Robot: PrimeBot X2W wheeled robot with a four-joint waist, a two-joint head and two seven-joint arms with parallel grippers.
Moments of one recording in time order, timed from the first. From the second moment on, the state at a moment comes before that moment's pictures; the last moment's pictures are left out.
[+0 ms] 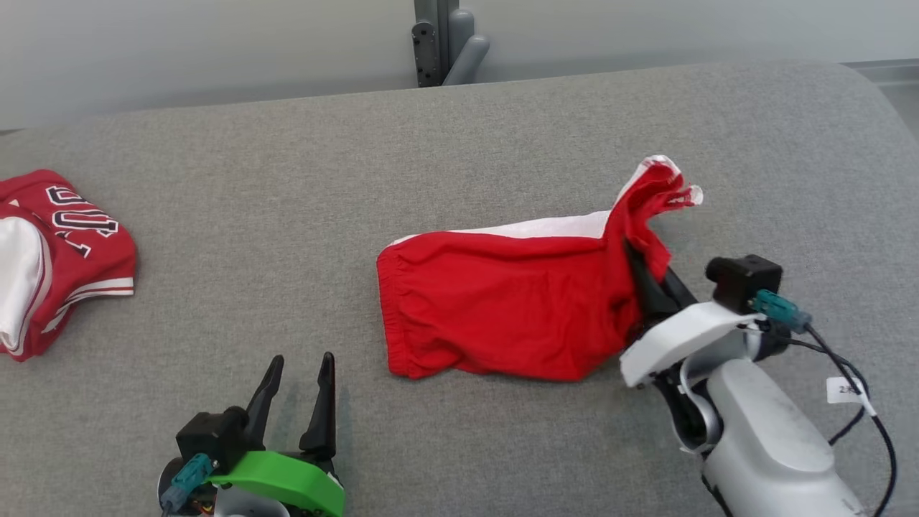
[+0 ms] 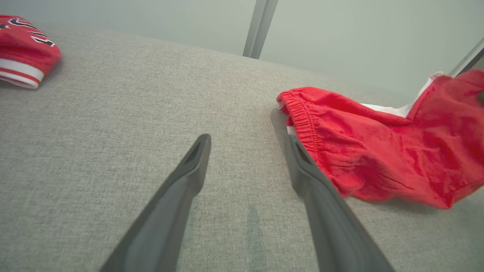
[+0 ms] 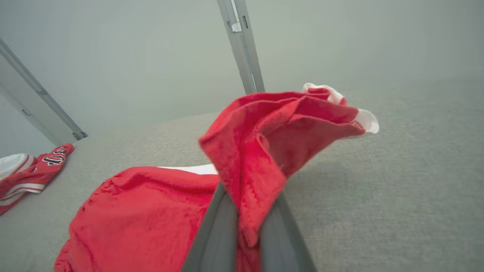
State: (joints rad) left arm -0.08 0.05 -0.16 0.37 -0.36 -0.13 -0.26; right arm -0.43 -0.12 0.26 0.56 0.46 0.13 -0.26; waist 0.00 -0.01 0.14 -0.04
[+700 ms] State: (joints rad) left arm -0.10 0.05 -0.13 0.38 -0.39 -0.13 -0.26; right arm -0.55 -0.05 0.73 0.65 0.57 0.13 -0.26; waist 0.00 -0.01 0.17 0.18
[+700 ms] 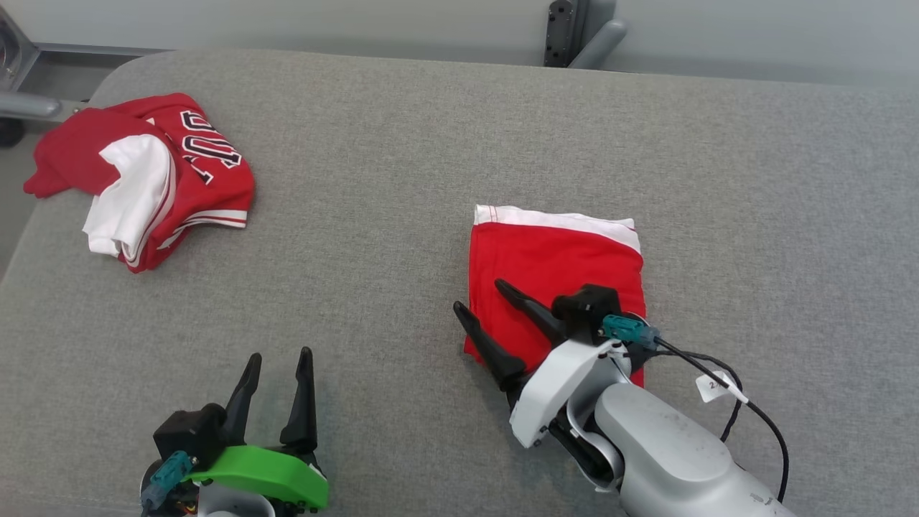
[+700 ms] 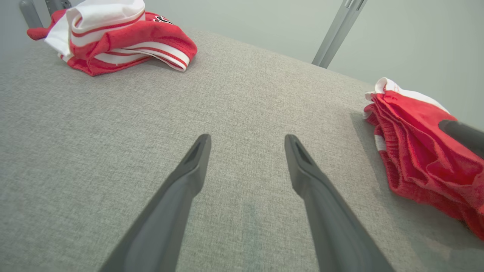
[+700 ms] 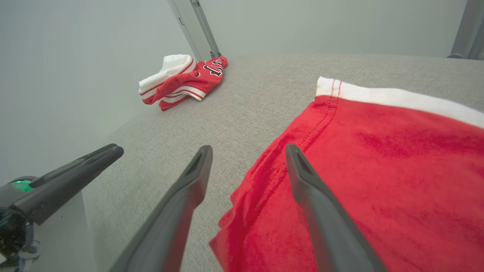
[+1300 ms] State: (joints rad) left arm -0.05 0.05 -0.08 0.36 -0.27 -0.12 -0.26; right arm -0.26 -0.07 0.23 0.42 0.34 0.13 -0.26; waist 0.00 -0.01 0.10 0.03
